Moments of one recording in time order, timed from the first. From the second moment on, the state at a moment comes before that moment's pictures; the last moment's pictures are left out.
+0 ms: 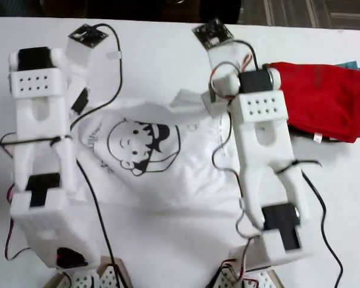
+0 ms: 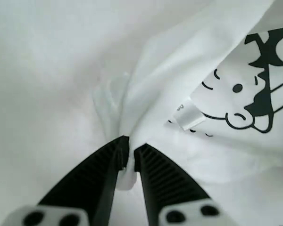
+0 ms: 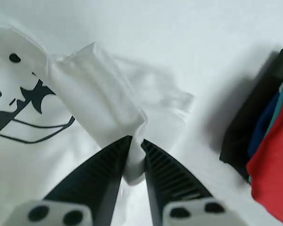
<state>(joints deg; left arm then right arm) -14.8 13.2 -26.8 101.1 -33.5 -13.5 -1.9 -4.7 79.9 21.3</state>
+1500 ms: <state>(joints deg) -20.4 -15.3 17.5 96.6 -40.3 -13.5 -54.1 46.2 83.9 35.7</state>
